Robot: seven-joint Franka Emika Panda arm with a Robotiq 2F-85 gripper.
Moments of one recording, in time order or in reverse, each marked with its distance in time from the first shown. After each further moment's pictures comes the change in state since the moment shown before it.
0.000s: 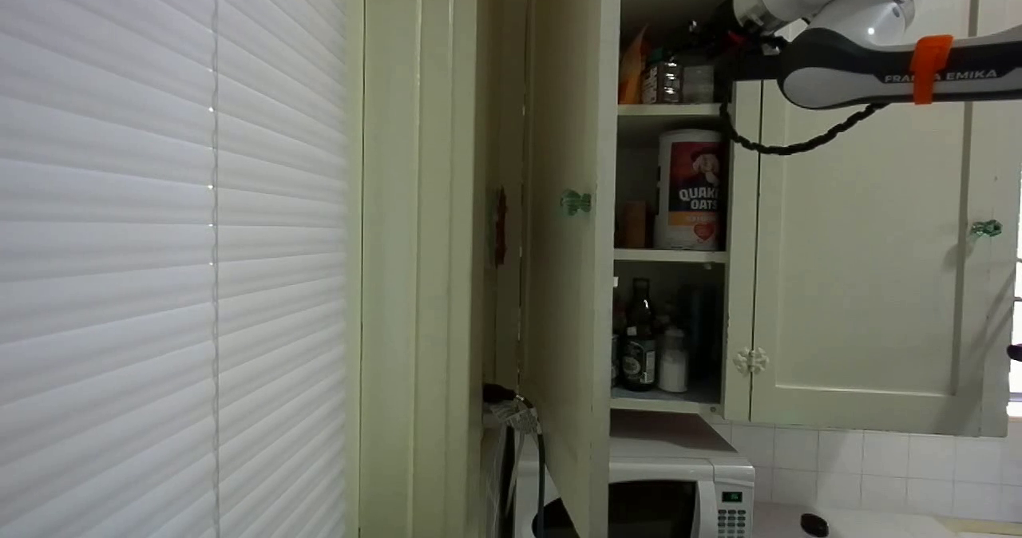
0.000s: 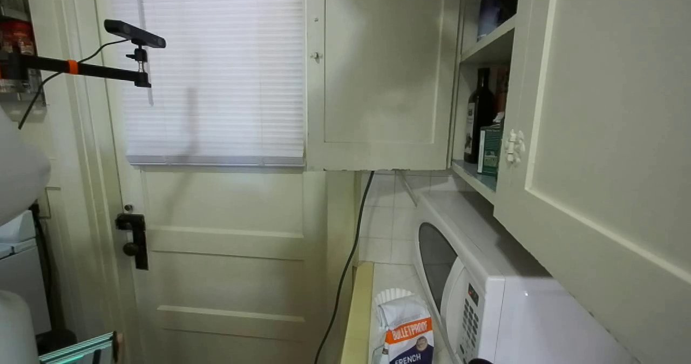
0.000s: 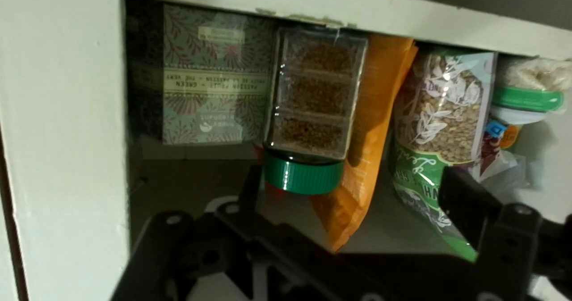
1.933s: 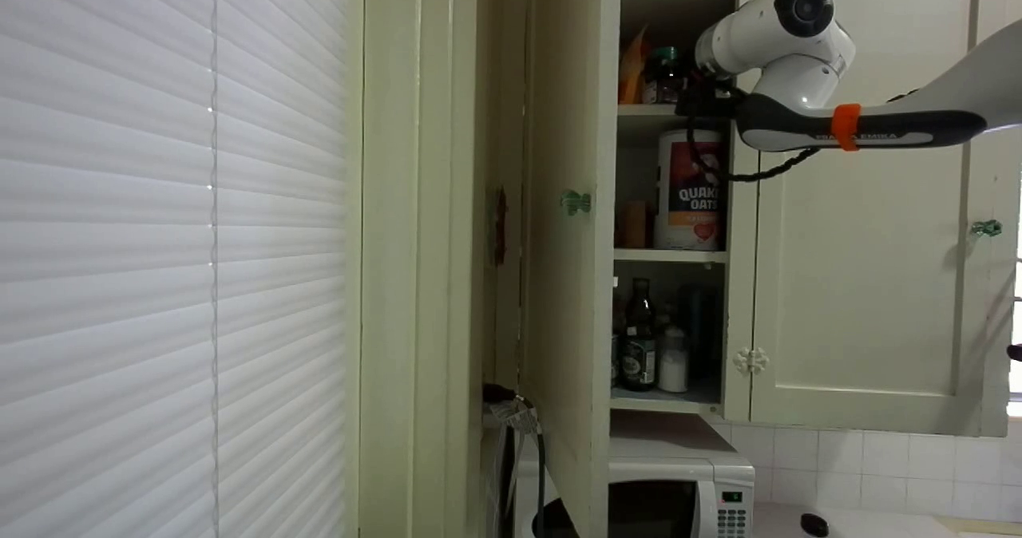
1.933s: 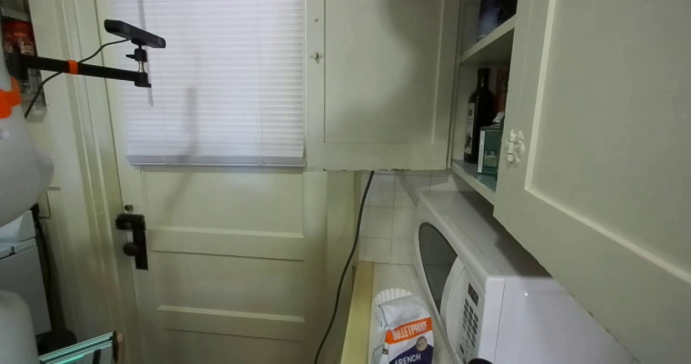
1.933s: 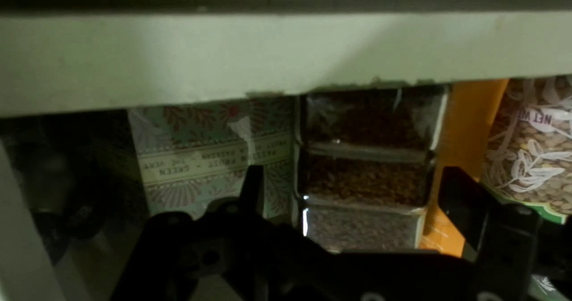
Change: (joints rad) arm -0.028 0.229 -0.020 0.205 -0.263 0.054 0.342
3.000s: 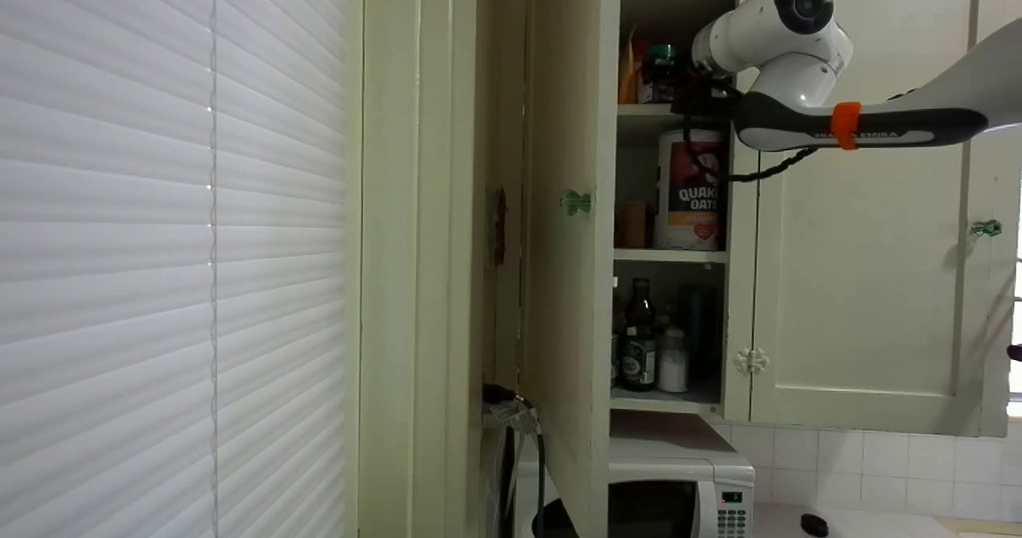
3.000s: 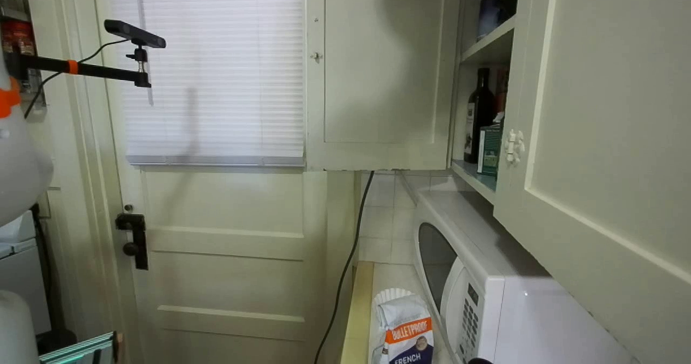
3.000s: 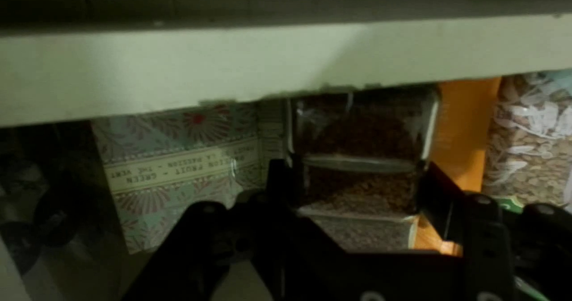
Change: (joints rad) arm 0.006 -0.007 0.016 -0.013 0.024 0.006 0.004
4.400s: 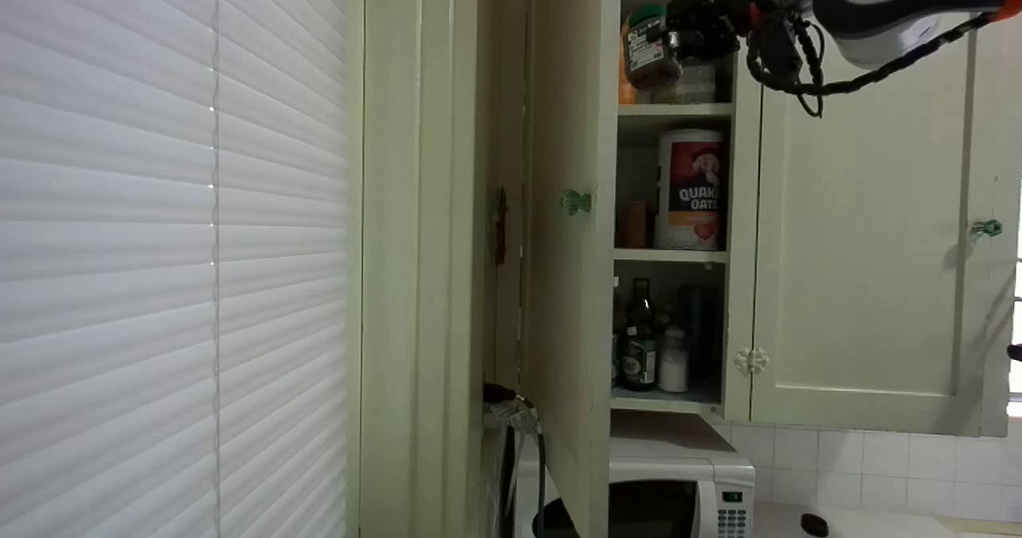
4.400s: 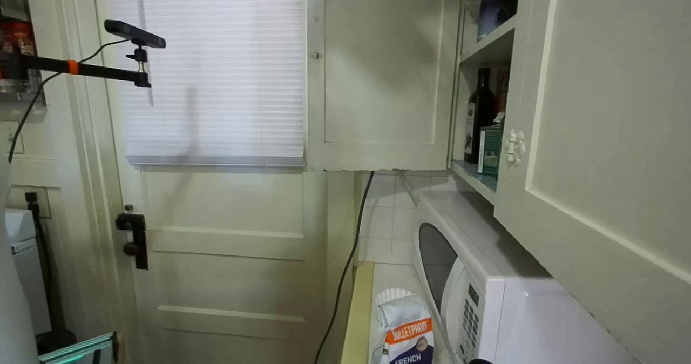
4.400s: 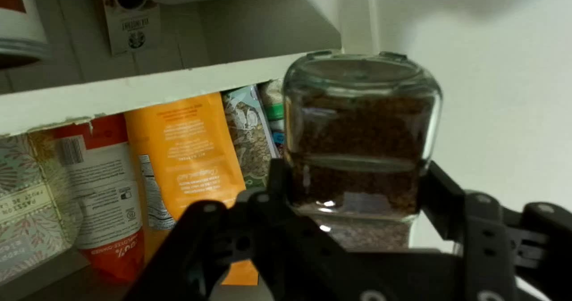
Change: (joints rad) arm 0.396 -0.350 -0.228 -0.396 1.155 0.075 -0.926
